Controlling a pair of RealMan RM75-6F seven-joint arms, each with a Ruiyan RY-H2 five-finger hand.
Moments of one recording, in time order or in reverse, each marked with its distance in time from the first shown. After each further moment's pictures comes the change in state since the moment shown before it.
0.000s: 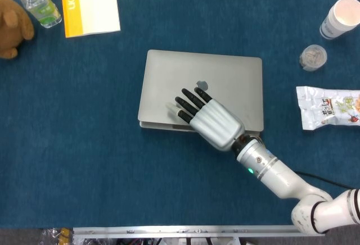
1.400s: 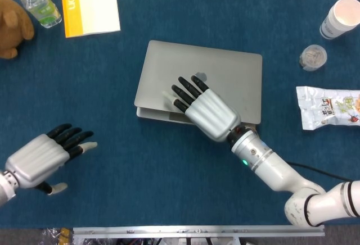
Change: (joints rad) left arm -0.347 -0.064 0.087 -0.212 0.225 -0.444 0.235; right arm 0.075 -0.004 0.027 -0.005 0.084 0.039 -0.059
